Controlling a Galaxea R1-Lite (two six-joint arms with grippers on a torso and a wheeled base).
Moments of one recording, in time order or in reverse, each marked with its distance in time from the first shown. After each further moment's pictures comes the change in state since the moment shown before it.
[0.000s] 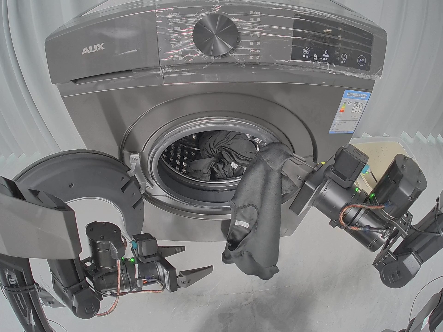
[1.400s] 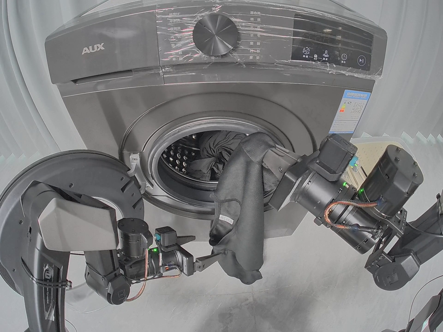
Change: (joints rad) left arm 0.035 0.270 -0.278 -0.001 0.016 0.069; right arm 0.096 0.000 -0.110 0.091 -0.094 0.003
